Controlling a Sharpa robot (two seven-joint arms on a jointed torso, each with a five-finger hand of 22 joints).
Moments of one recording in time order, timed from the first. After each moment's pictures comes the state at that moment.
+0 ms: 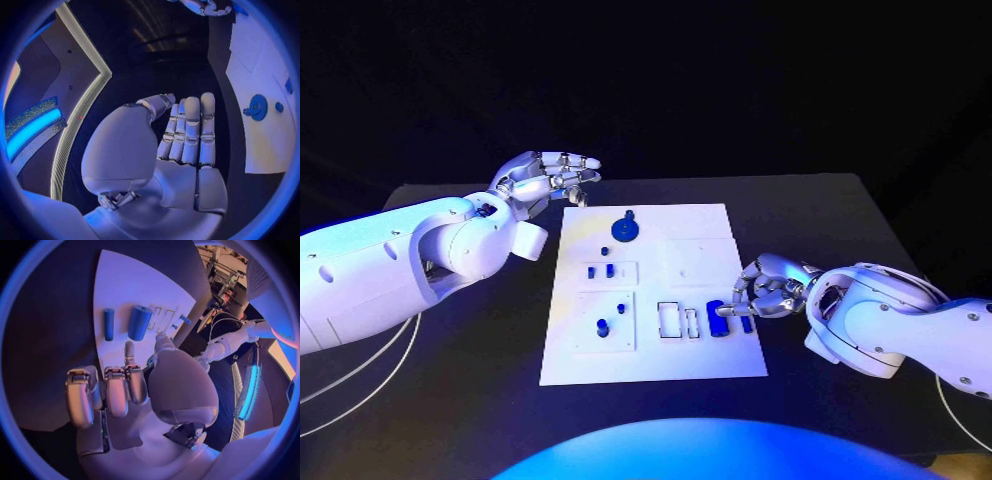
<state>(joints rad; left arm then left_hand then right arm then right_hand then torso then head) 1.18 -0.87 -0.01 1.46 -0.10 -0.15 0.31 1.39 -0.20 0.58 0.03 0.26 0.89 0.19 0.25 0.33 0.98 0.12 0.42 0.20 1.09 0.04 1.13 0.51 0.17 0.93 0.14 0.97 0.72 1.12 -1.09 -0.19 1.89 -1.20 -0.32 -0.47 1.18 -0.12 -0.08 0.30 0.18 0.91 0.09 0.45 0.61 1.47 0.02 1.46 1.31 1.47 -0.05 1.53 1.31 0.01 1.47 0.05 1.57 1.31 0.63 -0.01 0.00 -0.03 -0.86</state>
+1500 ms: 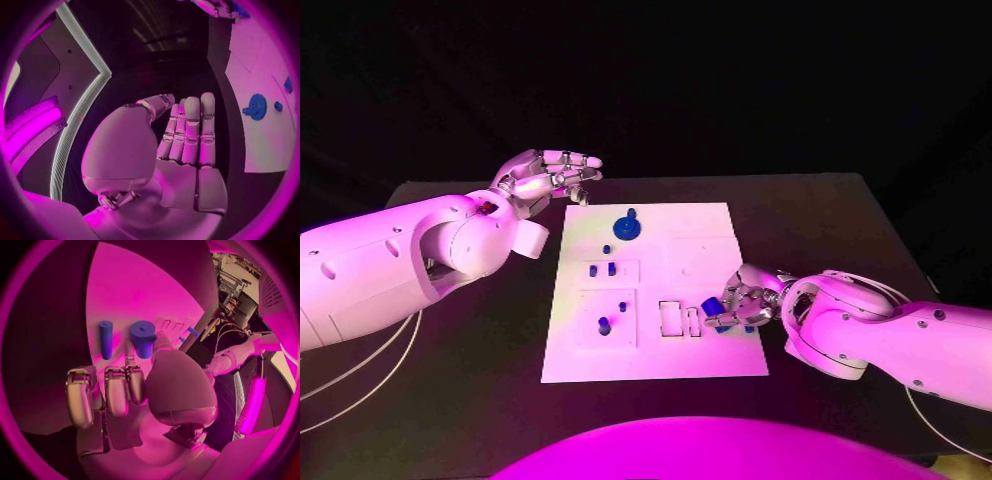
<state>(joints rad) 1.18 -0.87 -0.01 1.46 -0.10 -0.14 0.30 1.39 -0.19 0.58 0.04 0.26 0.89 0.19 0.25 0.33 0.98 0.13 0.43 0.20 1.09 0.04 1.13 0.51 0.17 0.93 0.14 0.96 0.72 1.07 -0.97 -0.18 1.81 -1.28 -0.30 -0.52 1.27 -0.06 -0.07 0.28 0.20 0.93 0.08 0.43 0.63 1.47 0.01 1.45 1.31 1.47 -0.06 1.52 1.31 0.01 1.47 0.05 1.57 1.31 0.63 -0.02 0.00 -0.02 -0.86</state>
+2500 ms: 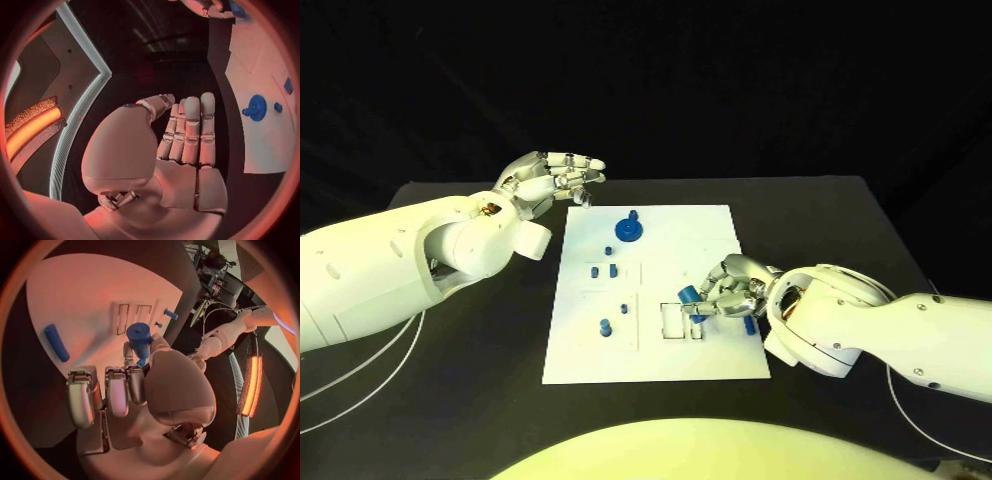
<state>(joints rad) 1.18 -0.87 -0.01 1.46 -0.10 -0.14 0.30 1.39 -0.19 0.58 0.04 0.26 0.89 0.19 0.25 0.33 0.98 0.12 0.43 0.20 1.09 0.04 1.13 0.51 0.17 0.93 0.14 0.96 0.72 1.13 -0.94 -0.19 1.88 -1.08 -0.39 -0.52 1.27 -0.01 -0.01 0.29 0.27 0.95 0.09 0.42 0.61 1.46 0.00 1.45 1.31 1.47 -0.06 1.52 1.31 0.01 1.47 0.04 1.57 1.31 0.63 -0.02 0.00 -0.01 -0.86</state>
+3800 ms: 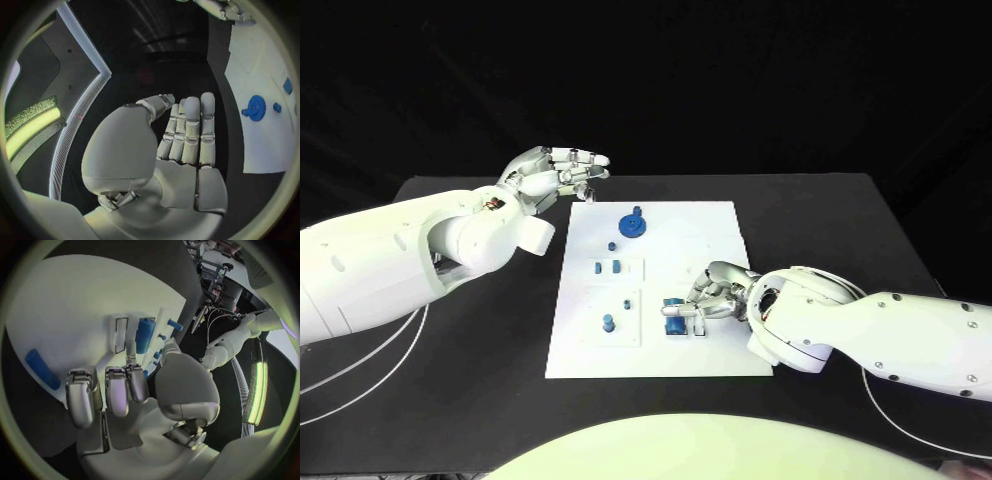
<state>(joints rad) 1.18 -0.87 -0.01 1.47 -0.10 -0.14 0.30 1.39 -0.19 0.57 0.04 0.26 0.89 0.19 0.25 0.33 0.98 0.12 0.43 0.20 1.09 0.04 1.13 0.51 0.17 0.93 0.14 0.96 0.72 1.10 -0.83 -0.19 1.78 -1.08 -0.34 -0.54 1.01 -0.12 -0.15 0.30 0.07 0.99 0.07 0.42 0.65 1.46 0.00 1.41 1.31 1.47 -0.06 1.52 1.31 0.01 1.47 0.04 1.57 1.31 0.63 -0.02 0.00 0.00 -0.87</state>
